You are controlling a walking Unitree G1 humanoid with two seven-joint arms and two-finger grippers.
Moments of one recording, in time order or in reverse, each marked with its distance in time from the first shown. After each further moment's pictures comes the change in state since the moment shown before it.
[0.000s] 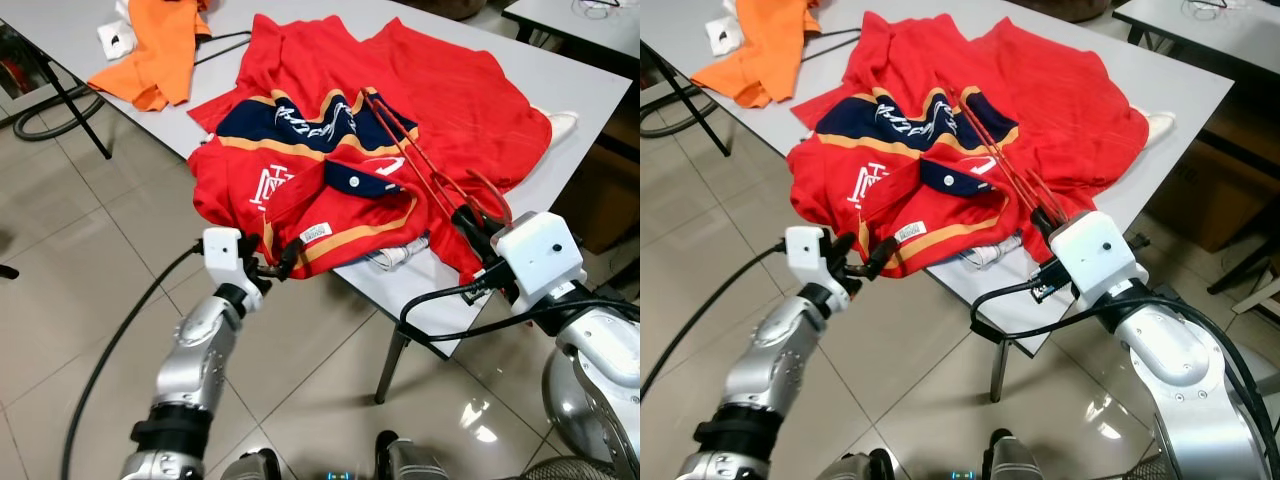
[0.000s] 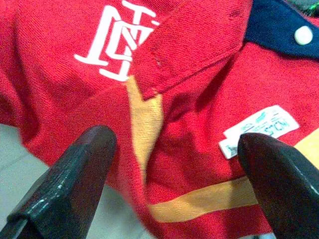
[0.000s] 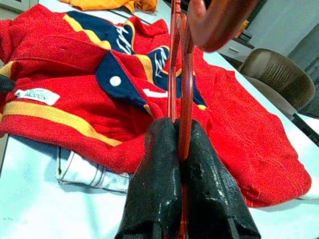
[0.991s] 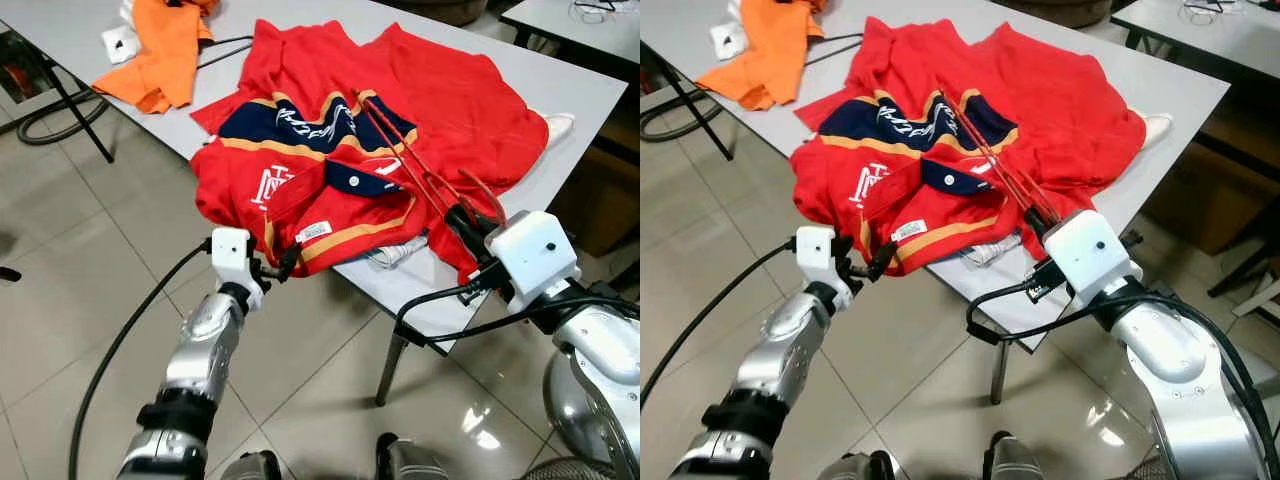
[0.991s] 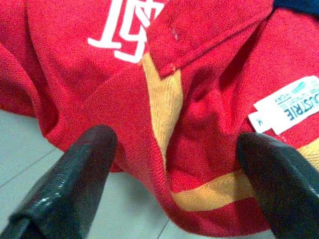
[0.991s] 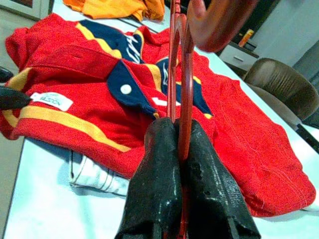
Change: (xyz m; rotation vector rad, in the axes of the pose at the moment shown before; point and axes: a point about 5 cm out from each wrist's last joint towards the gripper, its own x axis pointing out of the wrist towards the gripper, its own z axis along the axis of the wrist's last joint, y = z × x) left arm 0.016 0.001 -0.010 0.065 0.053 0.050; right arm 0.003 0.002 0.003 -0.012 -0.014 0.033
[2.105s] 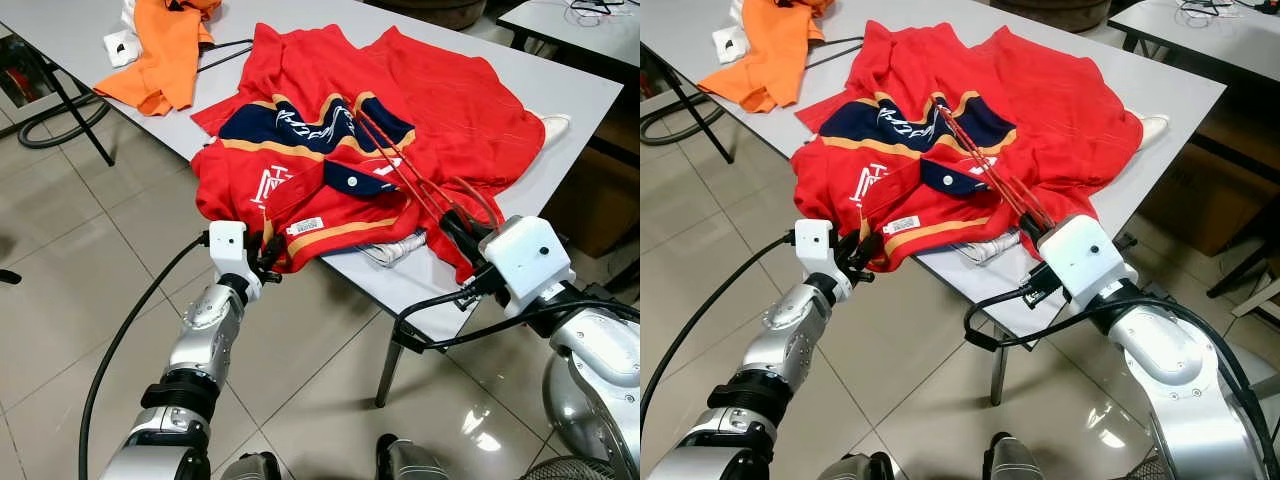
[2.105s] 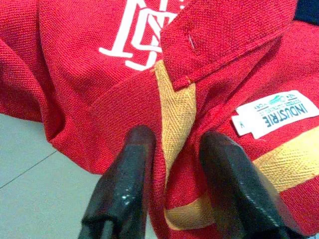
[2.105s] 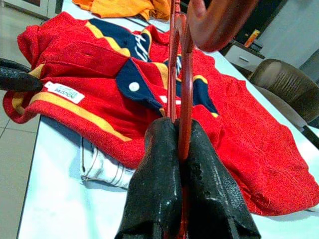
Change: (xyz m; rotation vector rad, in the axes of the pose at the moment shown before) left arm 0.009 0.008 0.001 -0.027 -0.010 0.025; right arm 0.000 0.004 -0.001 -0.004 0.008 0.030
